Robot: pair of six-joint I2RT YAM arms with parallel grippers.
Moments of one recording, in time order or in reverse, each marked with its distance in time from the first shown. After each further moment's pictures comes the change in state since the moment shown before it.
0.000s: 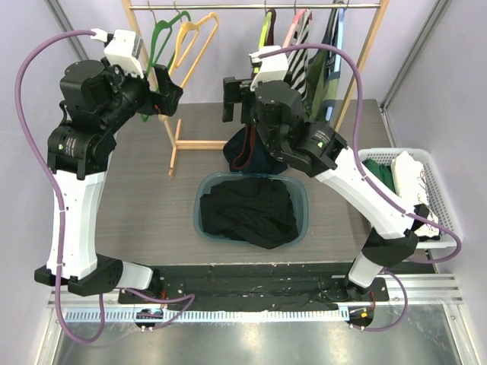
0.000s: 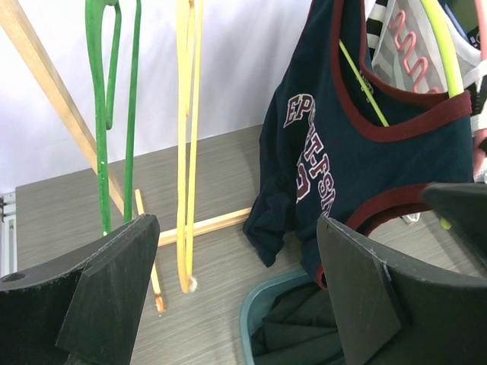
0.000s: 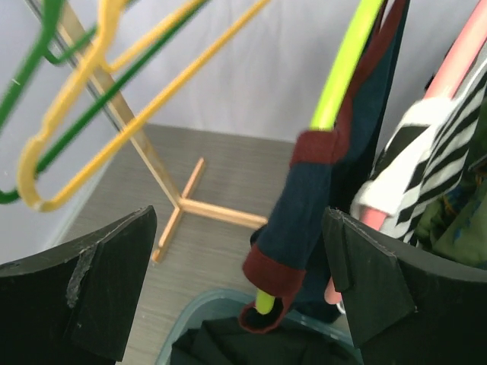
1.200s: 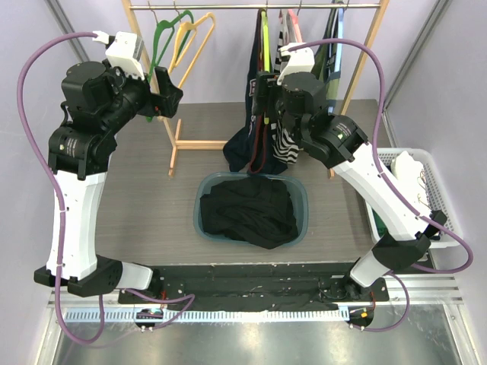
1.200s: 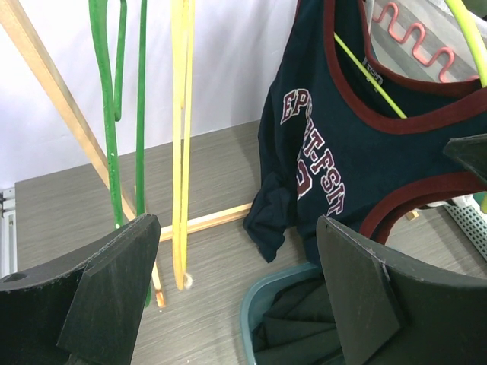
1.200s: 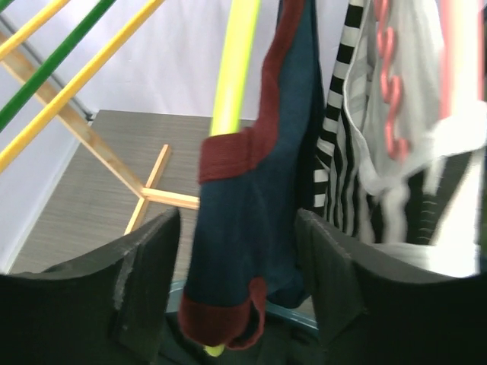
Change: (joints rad) left arm 0.002 -0.008 -0.021 -0.001 0.002 0.004; right arm -0.184 -0.105 -0.177 -0.035 -0.159 0.071
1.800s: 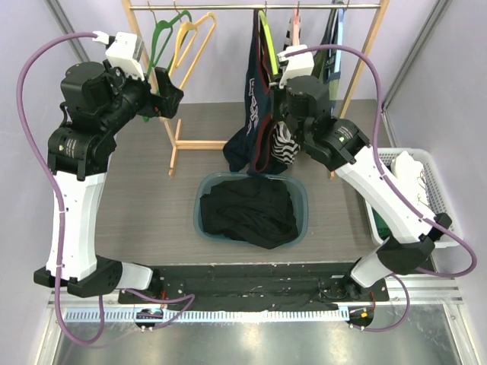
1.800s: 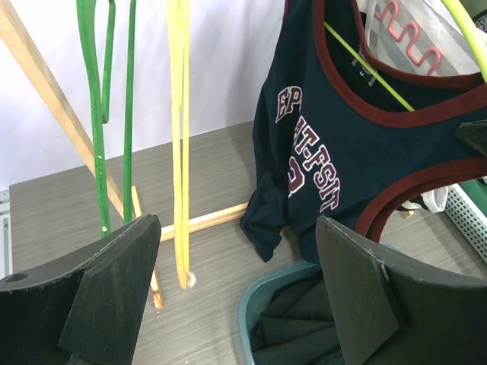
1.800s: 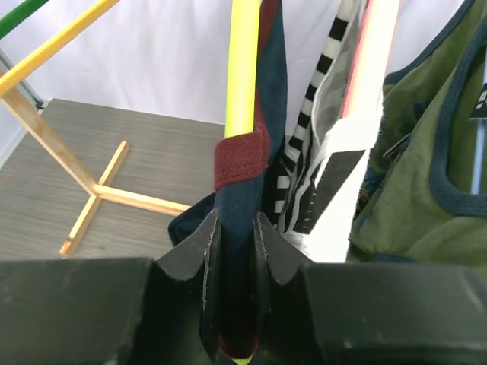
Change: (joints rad) left arm 0.002 -0.003 -0.002 0.000 0.019 0.000; right arm -0.018 -0.034 -0.071 0.042 0.033 -0.145
